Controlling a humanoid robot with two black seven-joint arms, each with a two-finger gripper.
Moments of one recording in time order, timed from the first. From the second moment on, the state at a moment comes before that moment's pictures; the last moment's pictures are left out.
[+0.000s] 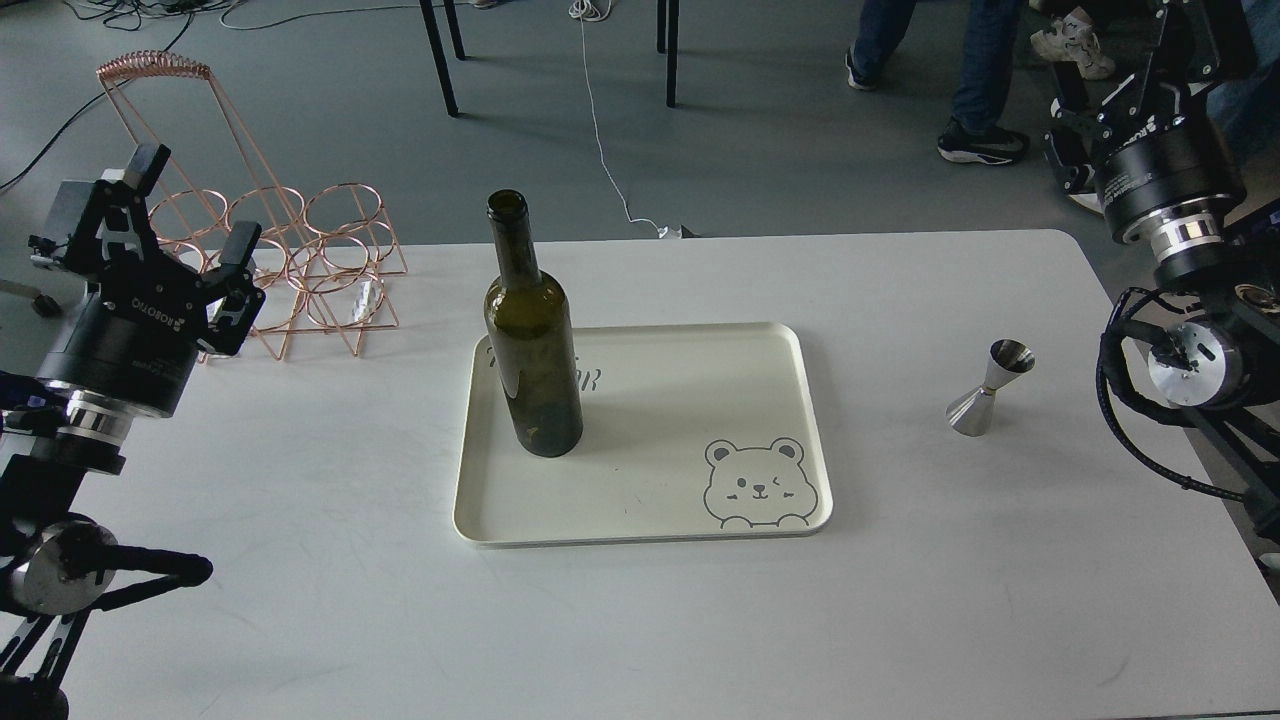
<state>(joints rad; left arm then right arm) 0.05 0.44 -1.51 -1.63 0.72 -0.18 -0.28 0.64 -0.60 0.82 1.20 -0.30 -0.02 0.49</state>
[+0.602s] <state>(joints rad) 0.09 0.84 -1.52 -1.76 1.33 -0.28 -0.49 0.58 -0.52 0.82 1.14 -0.29 0.11 0.49</state>
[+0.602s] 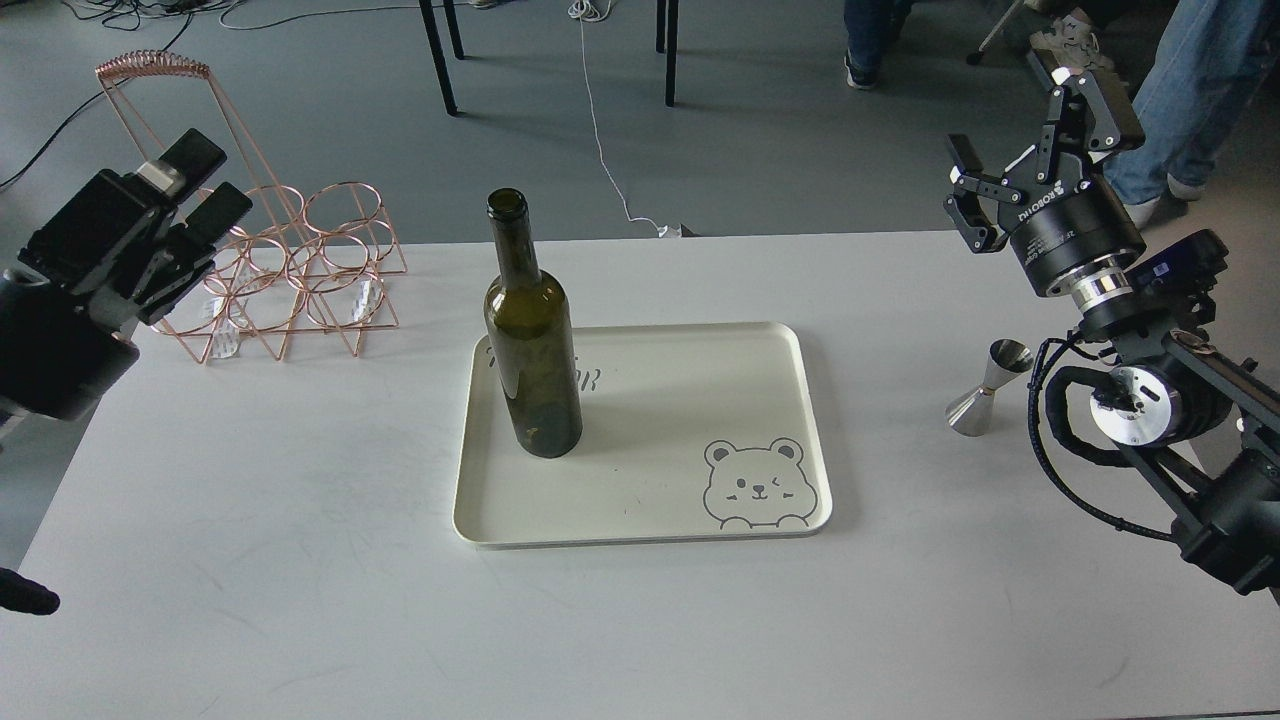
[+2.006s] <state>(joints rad) -0.50 0.68 -1.04 -1.62 2.18 -0.27 -0.49 0.56 -0.53 0.81 1.14 -0.31 0.10 0.49</state>
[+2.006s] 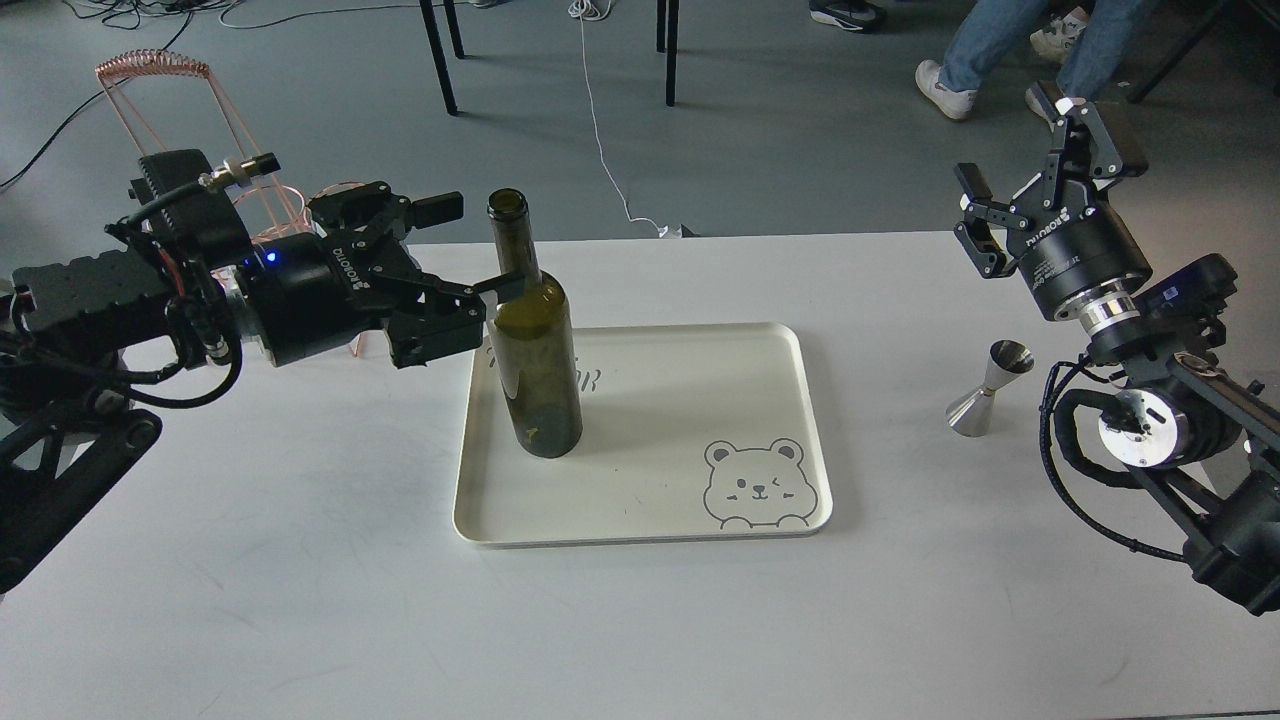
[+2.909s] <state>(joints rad) -0.62 0.59 -0.93 -1.52 2.18 -0.27 -0.47 0.55 -0.53 0.81 1.15 -0.32 0.10 0.49</state>
